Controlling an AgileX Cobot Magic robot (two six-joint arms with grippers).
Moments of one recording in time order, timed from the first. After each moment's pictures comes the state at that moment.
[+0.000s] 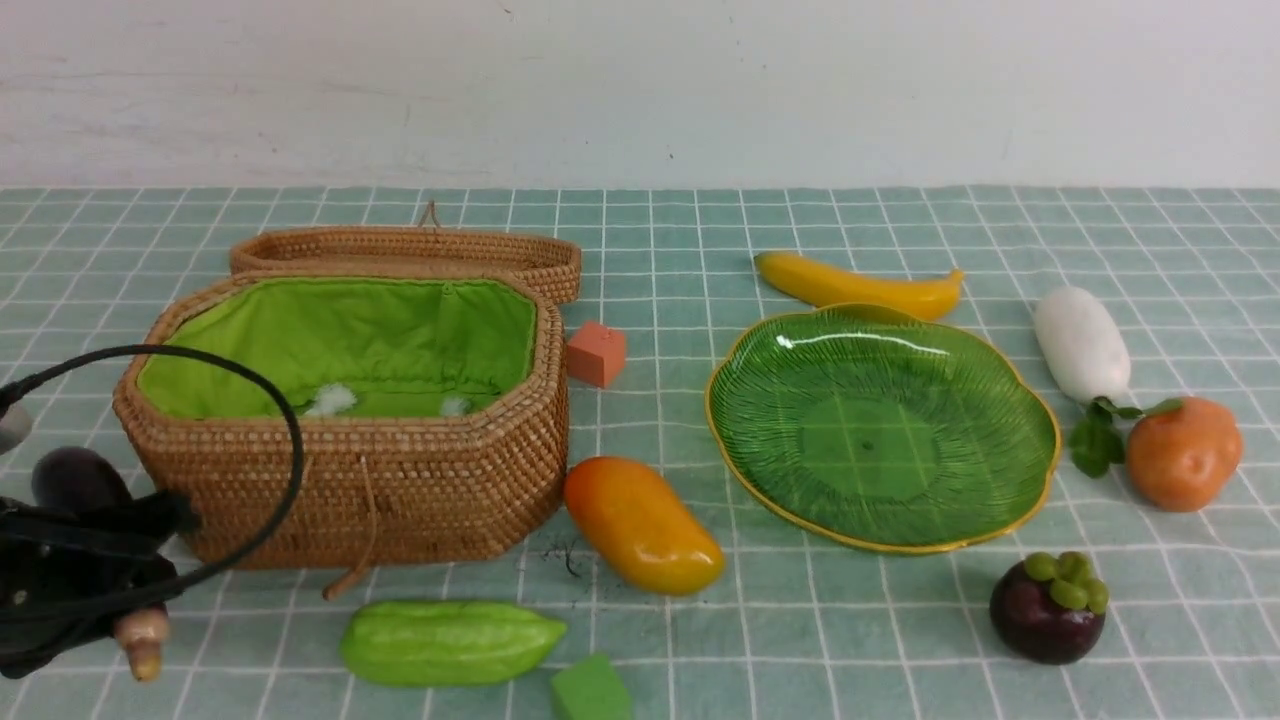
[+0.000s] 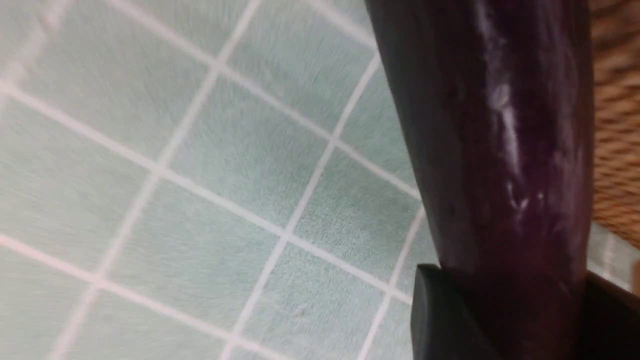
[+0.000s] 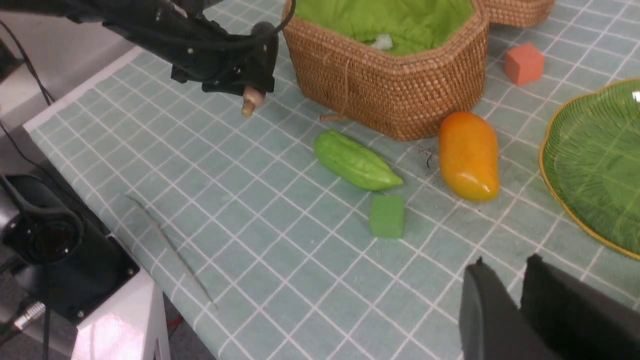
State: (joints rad) right arm 0.28 0.56 -0.98 0.64 1.09 -0.39; left arm 0.08 1.26 -0.59 -0.21 0.34 -0.30
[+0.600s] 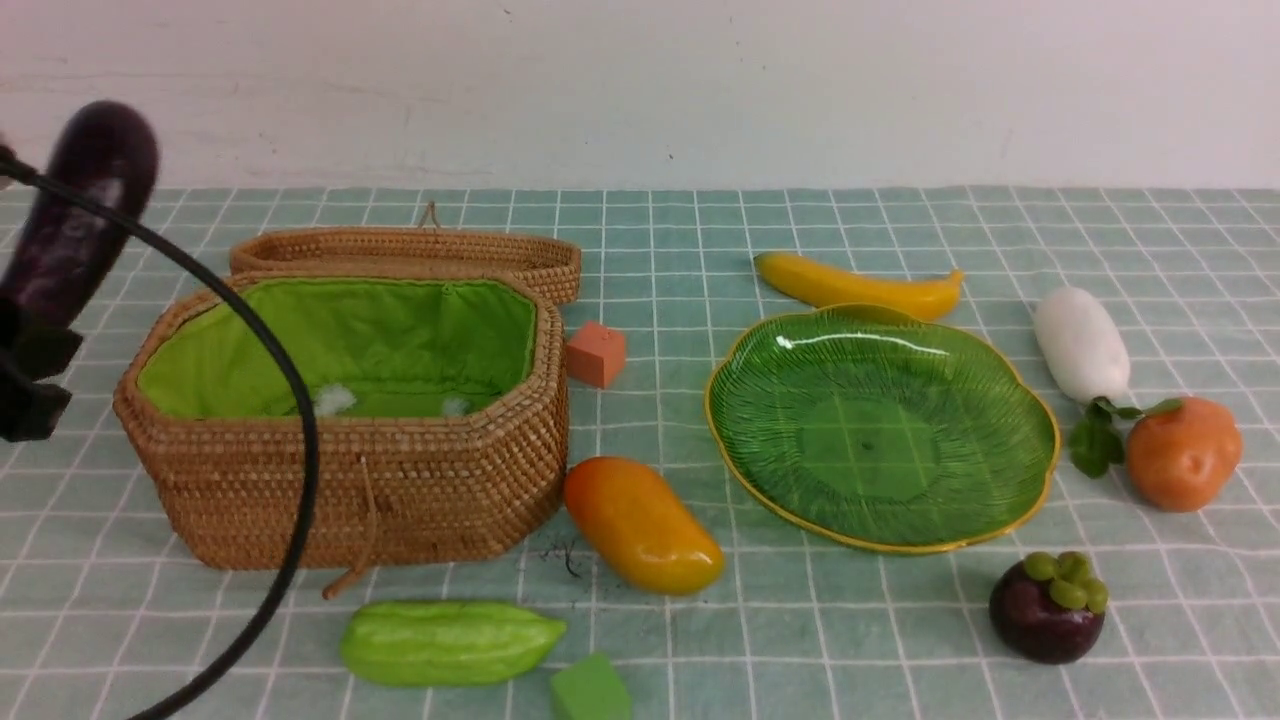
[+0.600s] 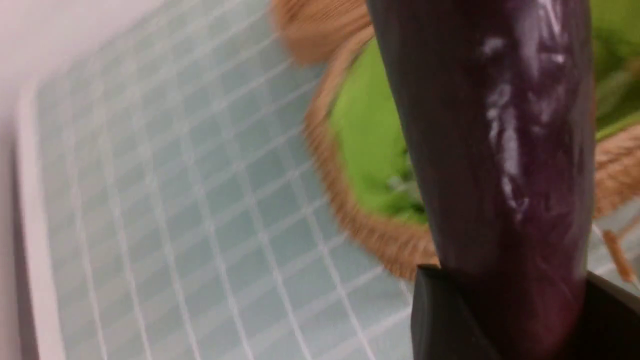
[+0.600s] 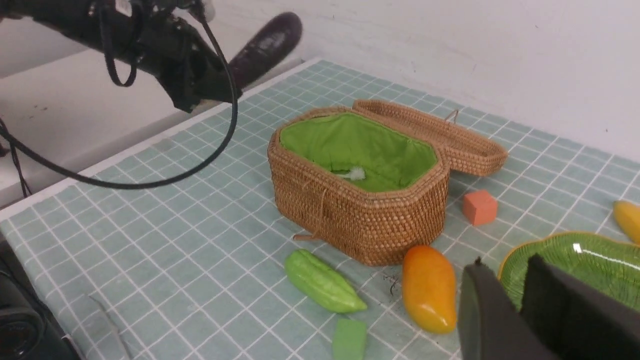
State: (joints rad) right arm 0.28 0.56 -1.04 0.67 0.93 -0.50; left arm 0.08 1.13 -1.04 -0.25 0.70 0.87
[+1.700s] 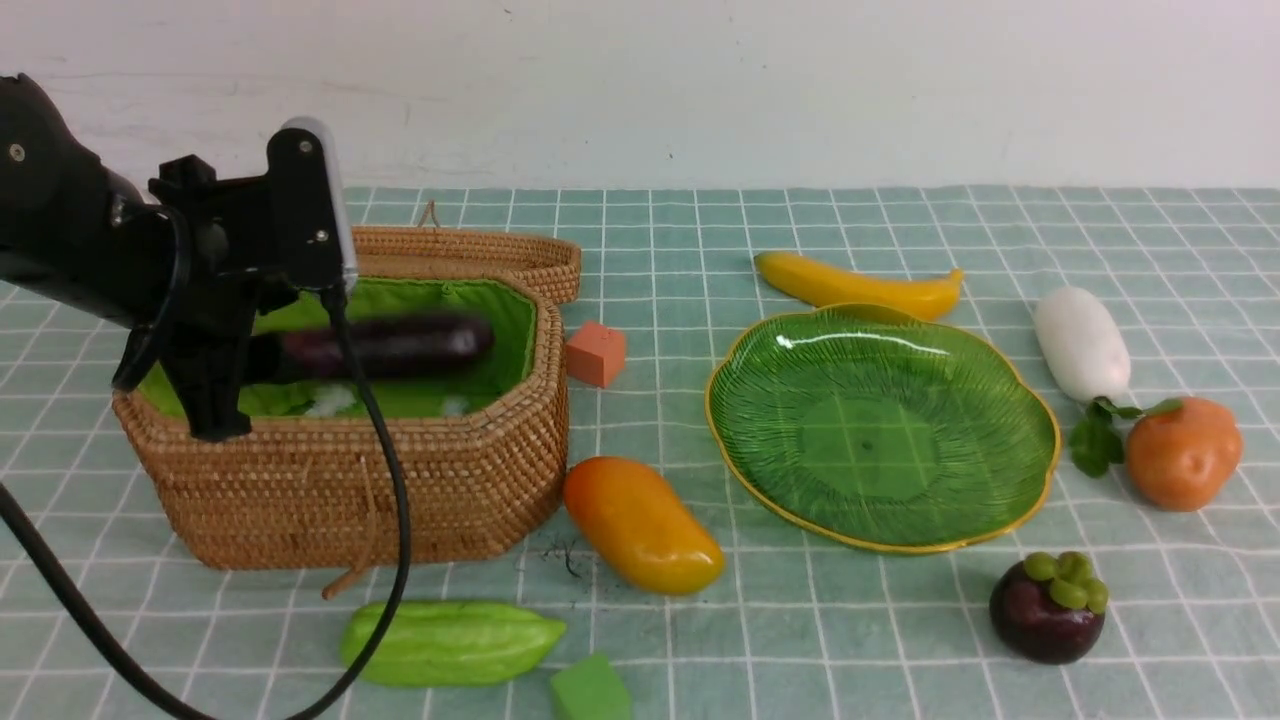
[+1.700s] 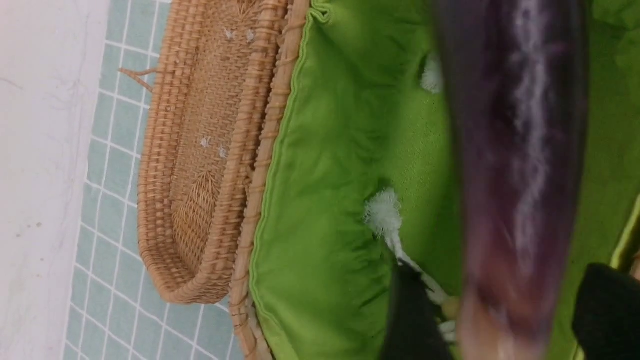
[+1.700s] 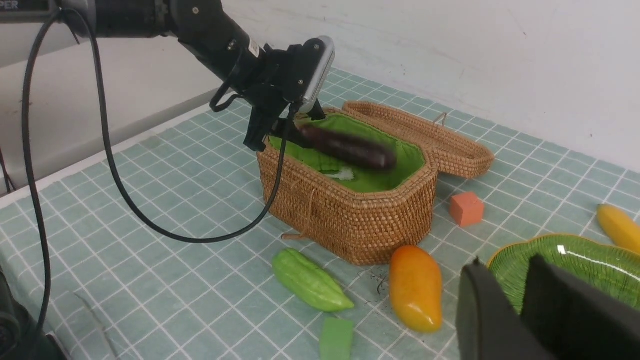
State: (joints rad) right arm 0.28 0.56 -1.06 0.64 0.93 -0.50; left arm -0.11 1.54 -1.20 -0.14 0.60 1.32
